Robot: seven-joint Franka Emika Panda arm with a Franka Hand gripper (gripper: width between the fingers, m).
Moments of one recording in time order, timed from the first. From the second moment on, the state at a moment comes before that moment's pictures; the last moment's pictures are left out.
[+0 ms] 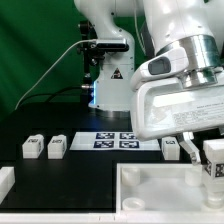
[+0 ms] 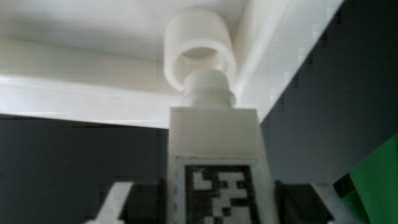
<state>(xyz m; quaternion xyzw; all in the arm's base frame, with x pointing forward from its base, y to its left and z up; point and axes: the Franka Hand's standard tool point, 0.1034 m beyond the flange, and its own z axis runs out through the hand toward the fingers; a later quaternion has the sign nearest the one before) 0.621 0.115 0.091 -0.96 -0.11 -0.26 0.07</state>
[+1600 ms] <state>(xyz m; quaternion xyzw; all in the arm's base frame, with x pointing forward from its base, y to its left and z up) 0.618 0.113 0.068 -0.96 -0.11 -0.26 0.06</state>
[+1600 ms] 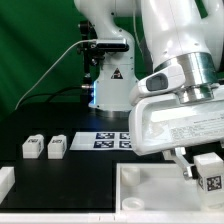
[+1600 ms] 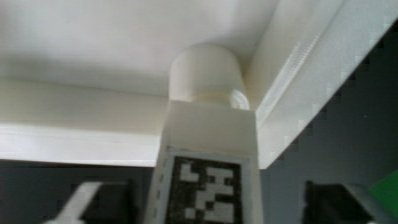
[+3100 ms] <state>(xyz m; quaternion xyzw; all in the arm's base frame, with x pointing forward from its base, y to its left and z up) 0.617 0.115 0.088 -0.98 -0.10 -0.16 0.09</state>
